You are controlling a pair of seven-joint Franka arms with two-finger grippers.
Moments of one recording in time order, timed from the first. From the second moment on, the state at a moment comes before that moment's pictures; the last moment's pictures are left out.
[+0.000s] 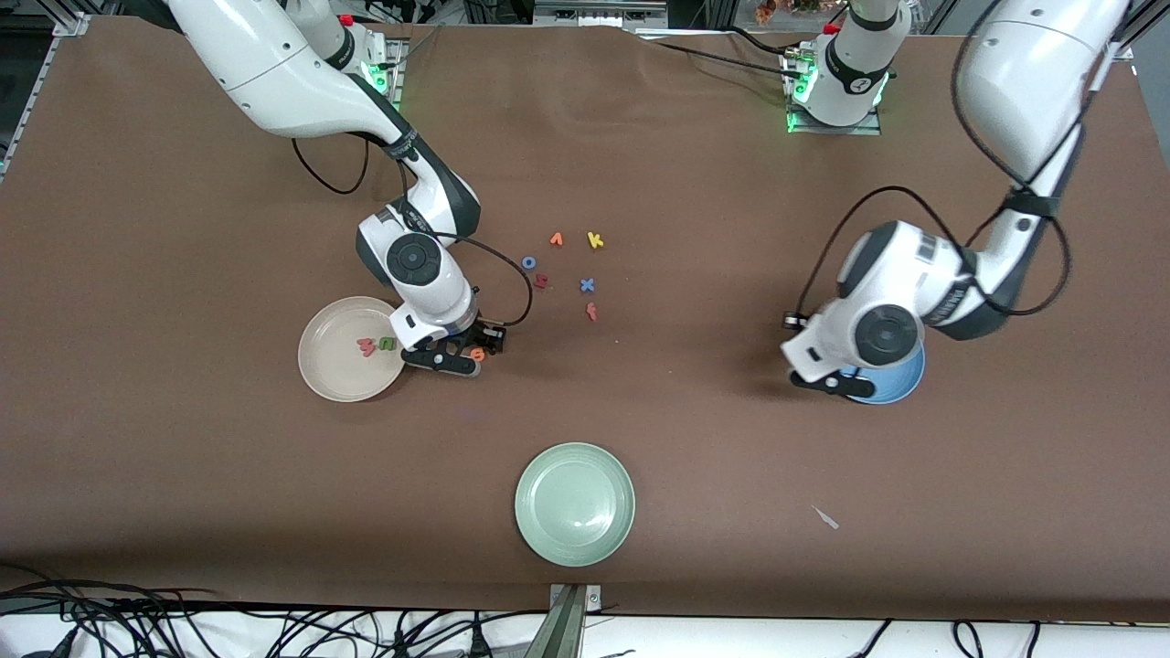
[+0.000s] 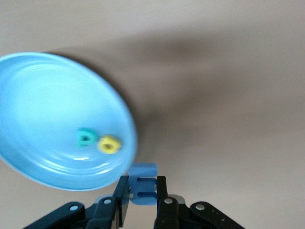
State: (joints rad) left arm 0.23 0.60 -0.51 -1.69 0.32 1.79 -0.20; right arm 0.25 0.68 0.27 -1.83 -0.29 2.54 0.90
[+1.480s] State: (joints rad) left arm 0.43 0.43 -0.51 -1.46 0.26 1.51 -0.04; right arm 0.25 0.69 0.24 -1.81 -0.31 2.57 0.89
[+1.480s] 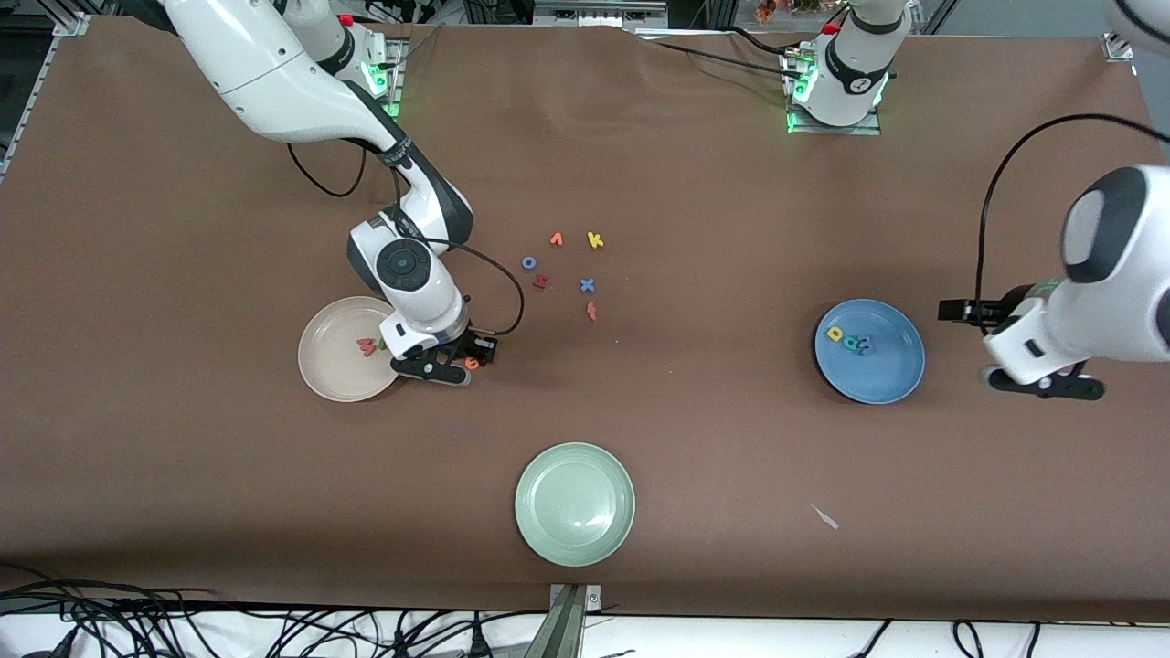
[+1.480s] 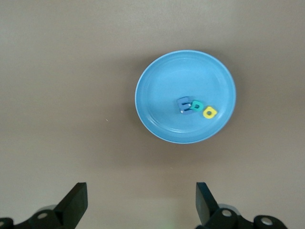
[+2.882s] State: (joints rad) left arm 0.05 0.13 -0.03 -1.44 0.01 1.47 -0.07; right arm 0.15 0.43 0.19 -1.86 -0.28 2.21 0.45
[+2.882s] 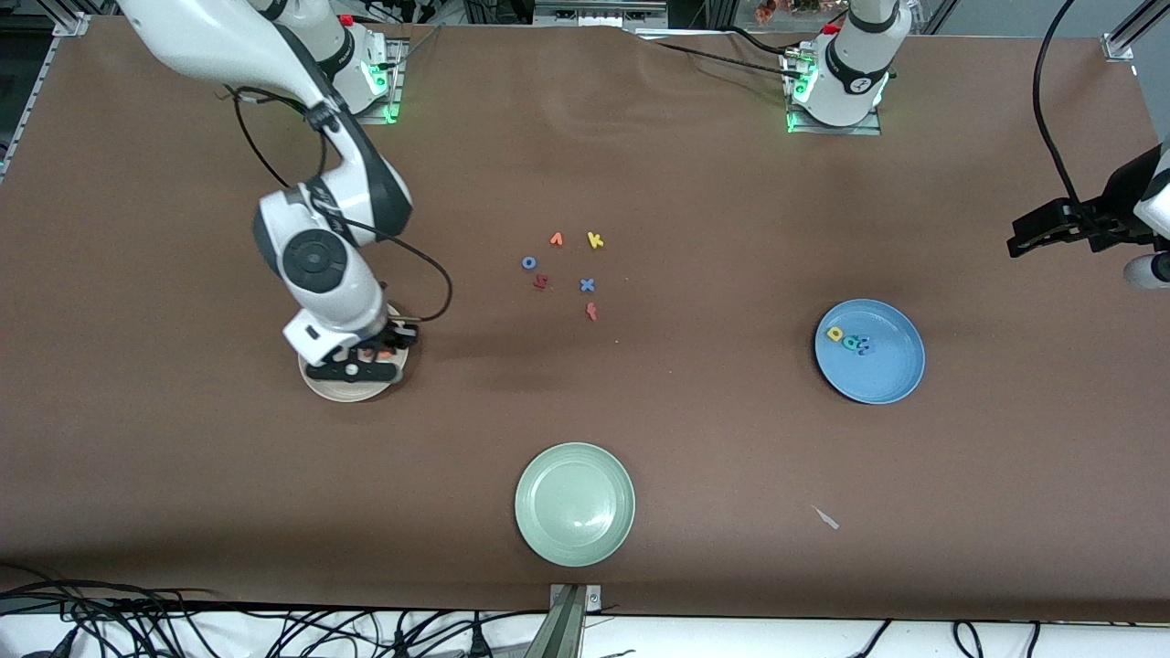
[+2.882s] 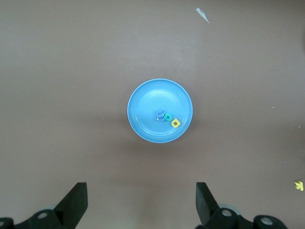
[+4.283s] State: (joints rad) left arm 0.04 0.13 -0.04 -1.44 0.01 1.47 -0.07; right arm 0.13 0.18 0.10 -1.82 -0.09 1.94 0.29
